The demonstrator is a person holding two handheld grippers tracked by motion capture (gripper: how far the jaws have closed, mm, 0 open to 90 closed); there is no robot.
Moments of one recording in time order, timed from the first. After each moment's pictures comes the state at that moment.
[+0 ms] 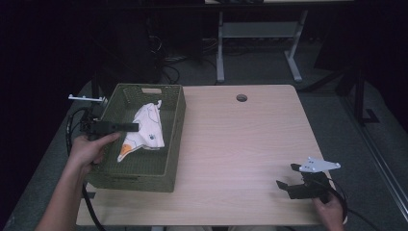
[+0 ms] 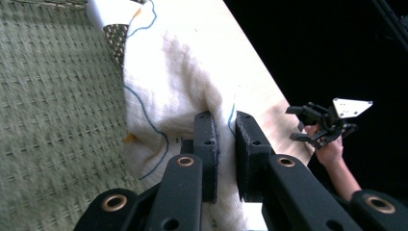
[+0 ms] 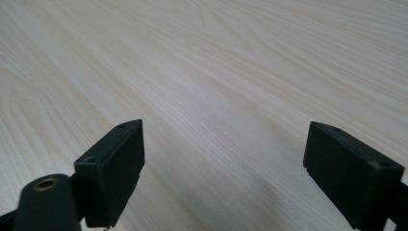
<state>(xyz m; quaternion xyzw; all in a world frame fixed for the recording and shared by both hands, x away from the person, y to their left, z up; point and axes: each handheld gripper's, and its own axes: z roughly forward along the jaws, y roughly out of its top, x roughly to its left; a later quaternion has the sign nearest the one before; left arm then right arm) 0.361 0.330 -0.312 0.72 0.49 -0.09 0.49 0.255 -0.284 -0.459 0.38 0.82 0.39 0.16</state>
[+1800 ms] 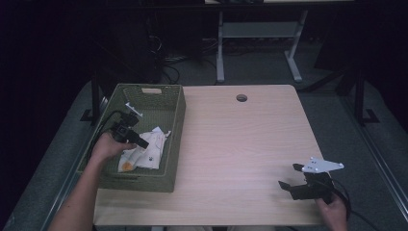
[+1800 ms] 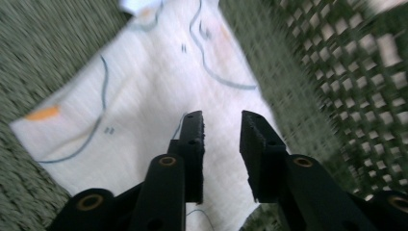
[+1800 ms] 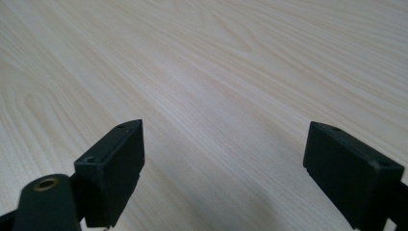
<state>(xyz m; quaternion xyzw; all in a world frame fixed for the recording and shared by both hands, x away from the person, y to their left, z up) 0.419 0.283 -0.392 0.87 0.47 -0.04 0.17 0.252 -0.289 -0.453 0.37 0.83 0.39 0.16</state>
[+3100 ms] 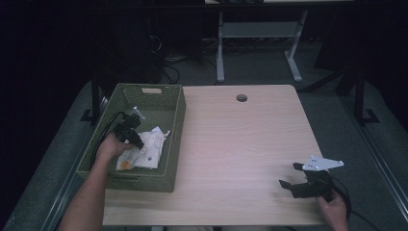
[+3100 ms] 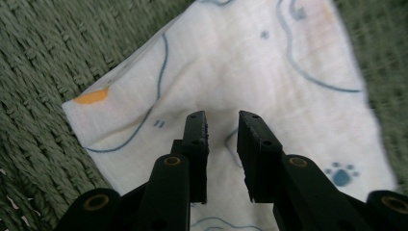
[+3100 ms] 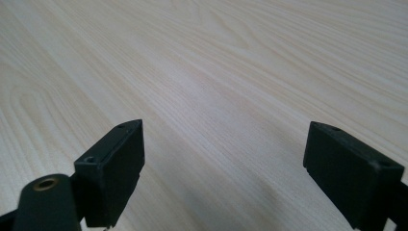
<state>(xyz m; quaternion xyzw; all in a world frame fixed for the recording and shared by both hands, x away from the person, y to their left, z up) 0.432 0.285 -0.408 0.86 0.49 0.02 0.10 0.259 -0.293 -0.457 0.38 0.83 0.39 0.15</state>
